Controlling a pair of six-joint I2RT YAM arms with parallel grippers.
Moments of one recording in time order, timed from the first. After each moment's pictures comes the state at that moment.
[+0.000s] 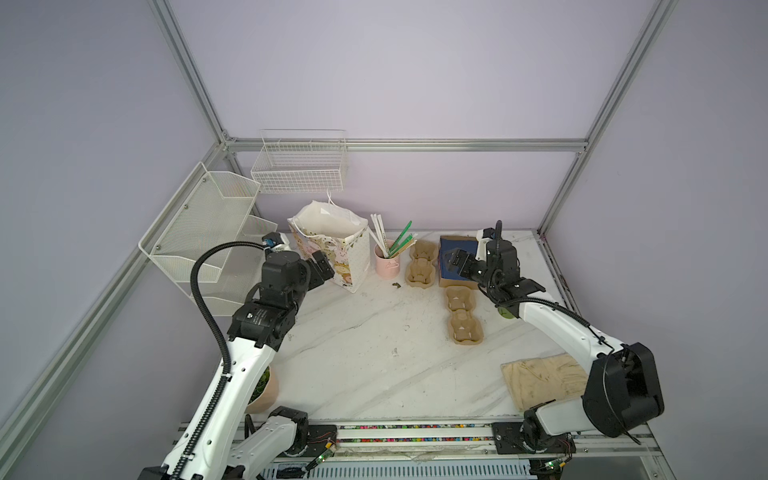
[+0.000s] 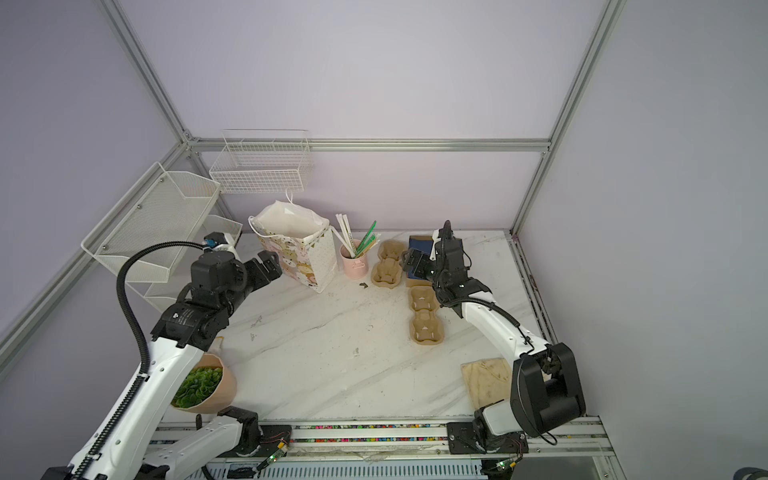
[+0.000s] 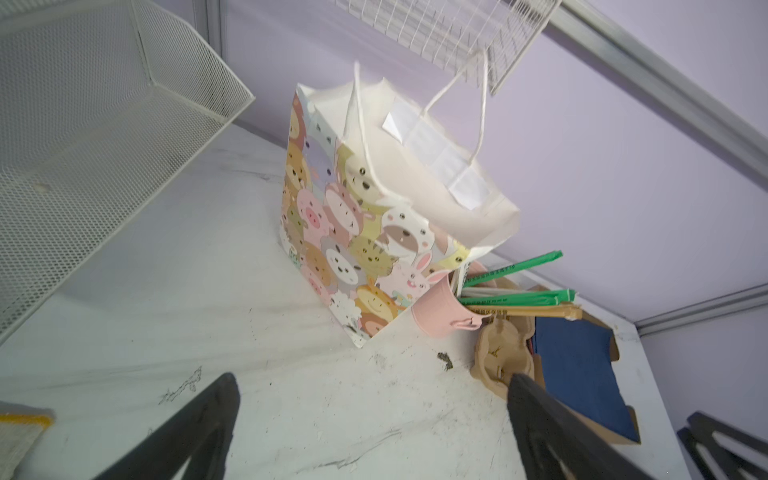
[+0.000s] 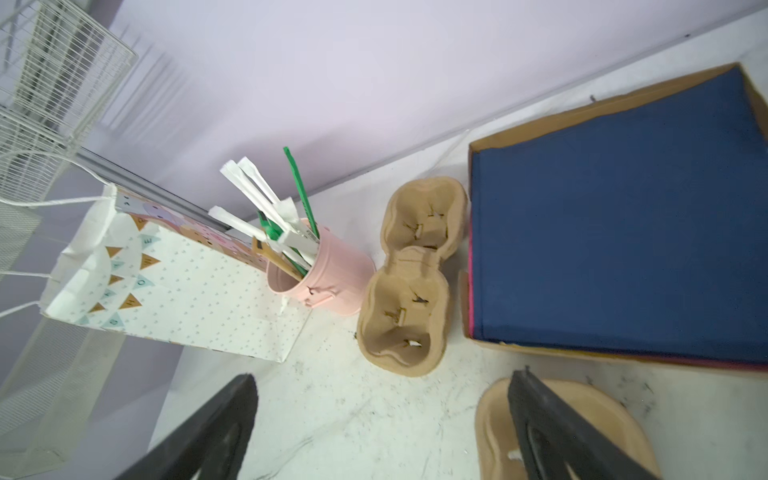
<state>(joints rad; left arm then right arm) -0.23 1.04 1.25 -0.63 -0.28 -0.58 0.36 1.40 1.03 -0.08 -0.09 0.61</state>
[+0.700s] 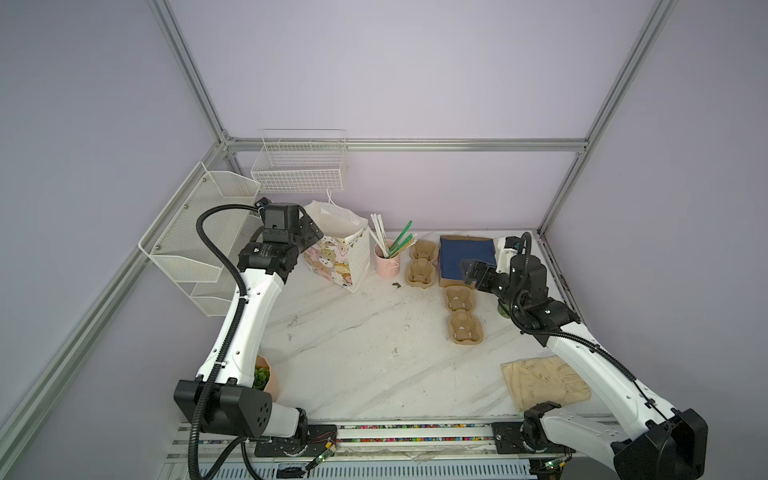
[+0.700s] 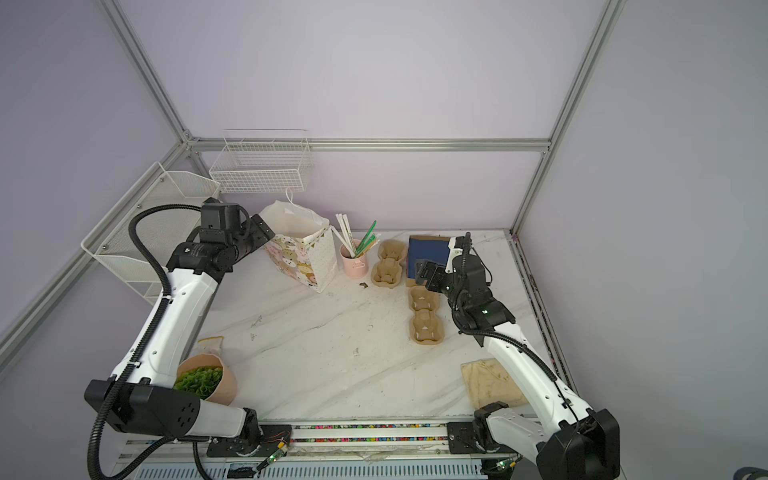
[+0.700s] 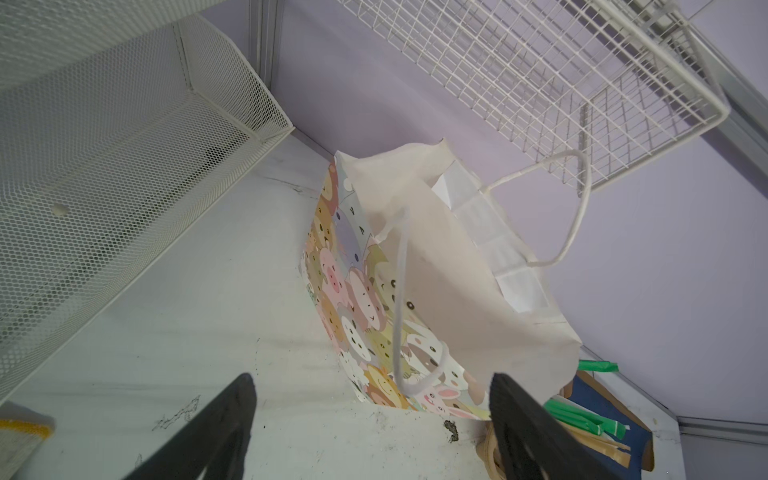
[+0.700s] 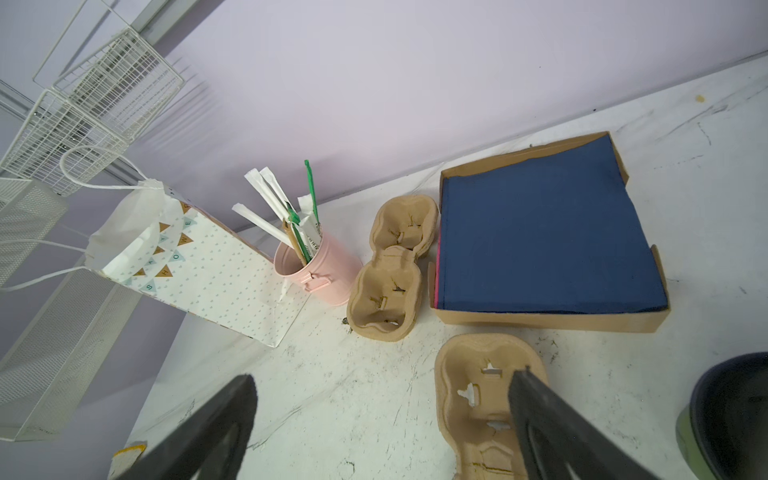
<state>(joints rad) -0.09 1.46 1.64 -0.78 -0.25 -0.65 0.37 1.10 0.93 -0.20 -0.02 0.55</state>
